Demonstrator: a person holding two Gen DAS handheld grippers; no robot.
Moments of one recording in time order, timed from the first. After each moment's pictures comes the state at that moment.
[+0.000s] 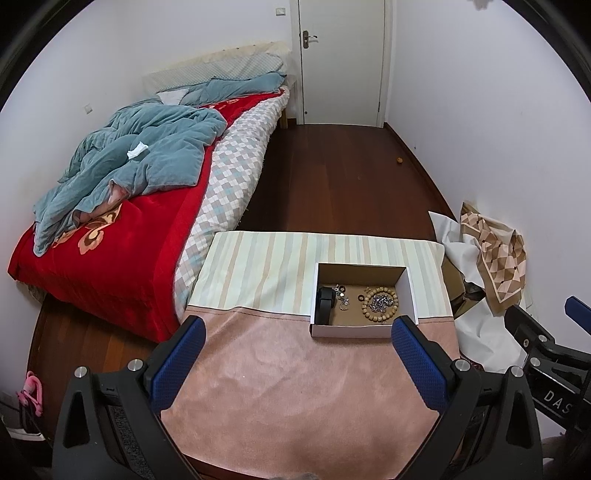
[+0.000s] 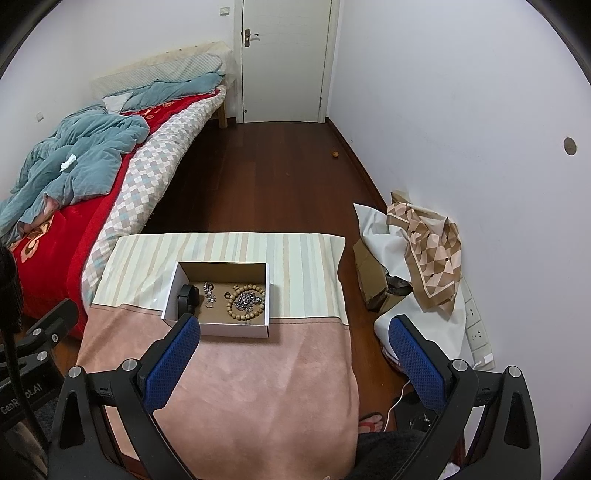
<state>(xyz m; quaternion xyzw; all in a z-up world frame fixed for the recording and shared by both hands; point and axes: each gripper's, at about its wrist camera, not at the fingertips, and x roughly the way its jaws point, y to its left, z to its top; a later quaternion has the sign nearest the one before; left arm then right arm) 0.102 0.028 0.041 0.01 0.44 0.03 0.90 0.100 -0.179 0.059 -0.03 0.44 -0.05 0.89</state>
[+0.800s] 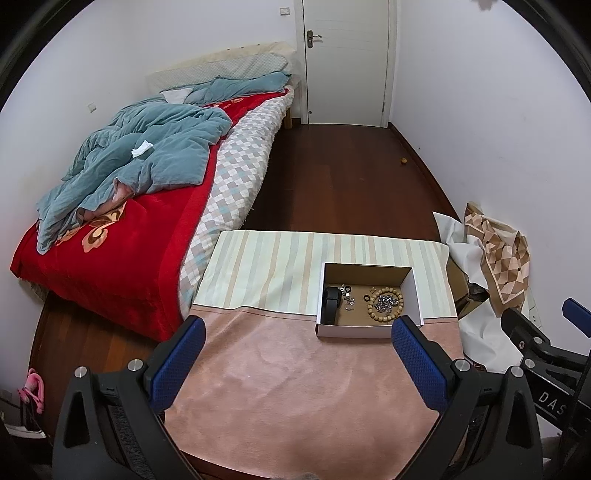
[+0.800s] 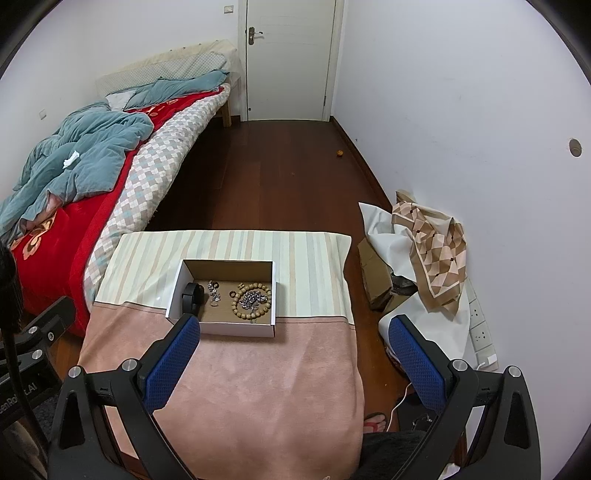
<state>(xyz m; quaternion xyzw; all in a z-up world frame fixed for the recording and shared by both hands) 0.100 0.032 0.043 0.00 0.44 0.04 0.90 0.104 -0.177 0.059 -0.03 0.45 -0.04 0.89</state>
